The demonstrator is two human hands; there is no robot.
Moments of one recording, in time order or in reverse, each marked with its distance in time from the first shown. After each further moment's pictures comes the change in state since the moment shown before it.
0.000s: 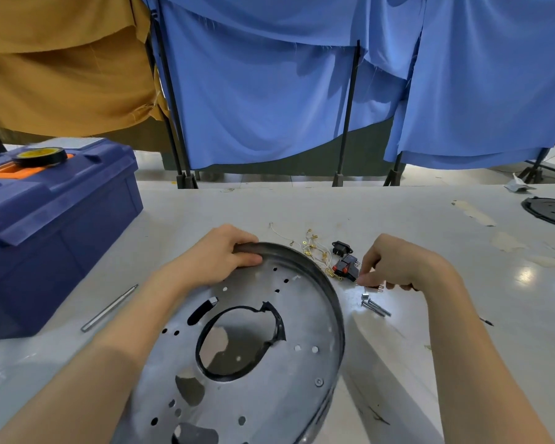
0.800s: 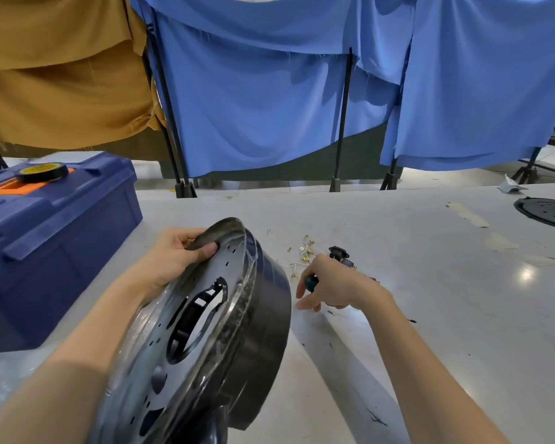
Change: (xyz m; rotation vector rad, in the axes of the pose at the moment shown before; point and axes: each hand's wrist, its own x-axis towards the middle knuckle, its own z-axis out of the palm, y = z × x) left_hand -0.026 -0.023 -0.021 -0.682 0.284 -0.155; right_hand 0.025 -0.043 0.057 0.247 -0.126 -0.238
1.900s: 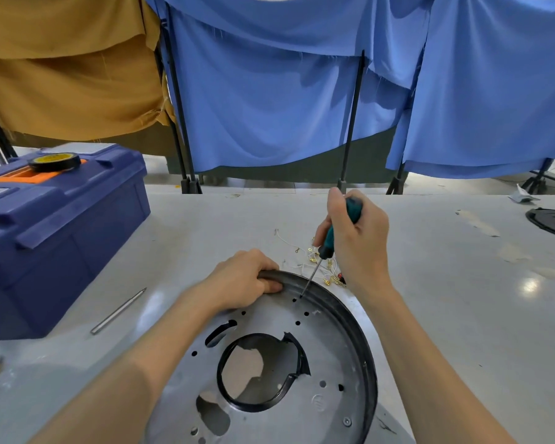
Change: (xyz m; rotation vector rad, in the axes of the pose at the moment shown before) left_hand 0.005 -0.004 0.062 0.851 -0.297 0.018; right_hand -0.028 -0.056 -0.009 0.665 0.921 -0.521
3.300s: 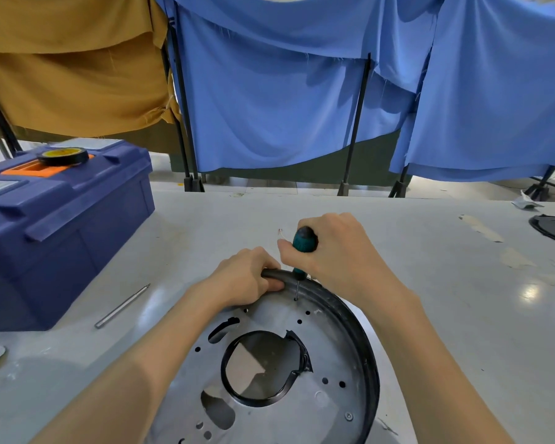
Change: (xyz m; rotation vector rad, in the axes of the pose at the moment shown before) left_hand 0.000 -0.003 0.001 -0.028 -0.011 -0.033; right_hand -0.009 -0.030 0.007 -0.668 -0.466 -0.225
